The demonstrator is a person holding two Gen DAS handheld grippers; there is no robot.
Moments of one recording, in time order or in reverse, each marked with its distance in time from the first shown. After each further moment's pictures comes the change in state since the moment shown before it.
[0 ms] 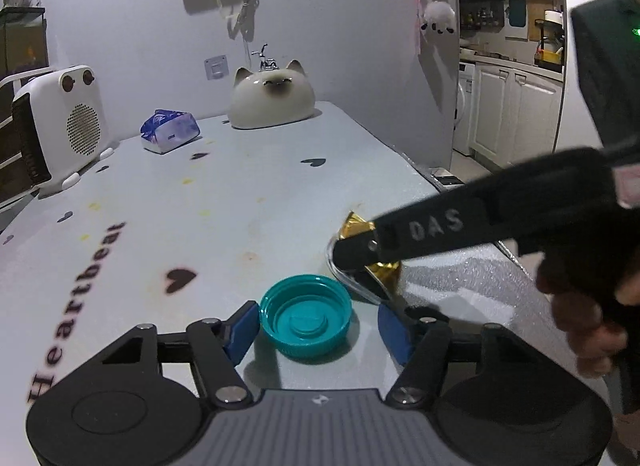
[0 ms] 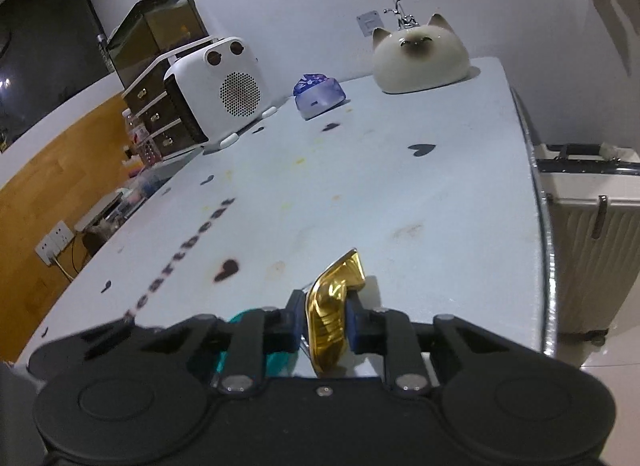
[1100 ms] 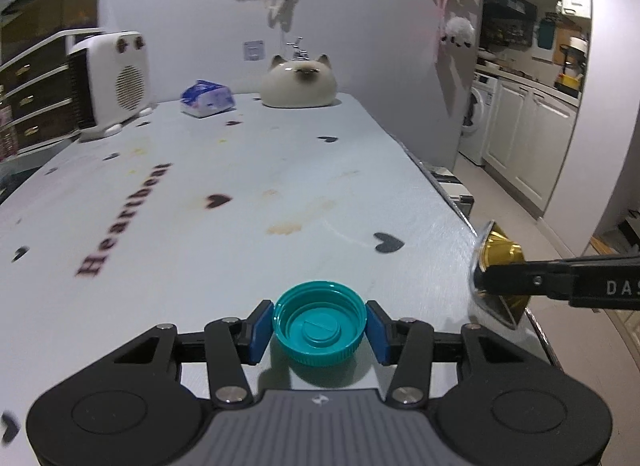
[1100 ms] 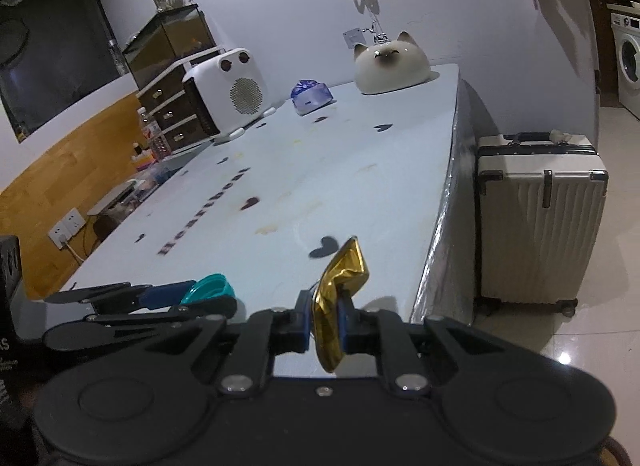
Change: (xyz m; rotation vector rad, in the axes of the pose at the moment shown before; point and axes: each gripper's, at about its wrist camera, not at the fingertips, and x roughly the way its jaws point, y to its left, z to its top) left arm -0.093 -0.009 -0.047 -0.150 0.034 0.030; right arm -0.128 0.007 -0.083 0.002 -0.035 -0.028
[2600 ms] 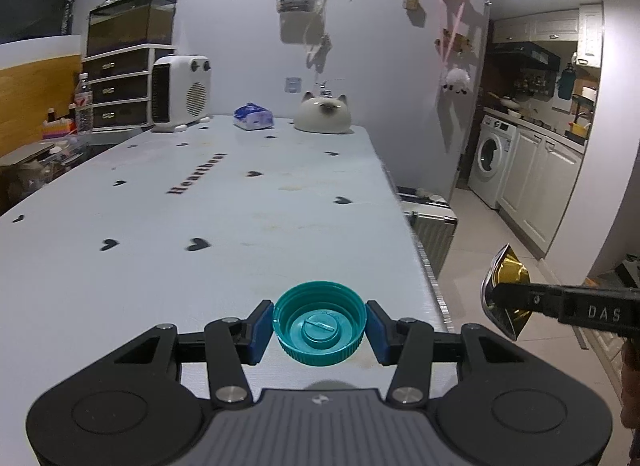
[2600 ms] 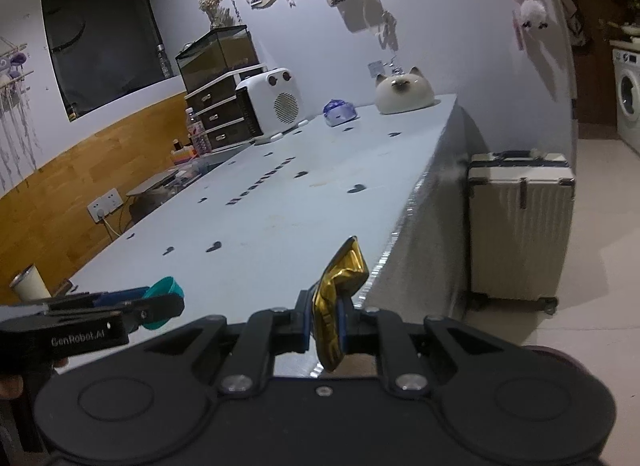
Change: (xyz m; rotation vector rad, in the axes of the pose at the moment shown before) left arm -0.183 -0.076 -0.102 -0.126 -0.109 0.074; right arm -0.168 0.029 -0.109 -0.085 -0.086 0.008
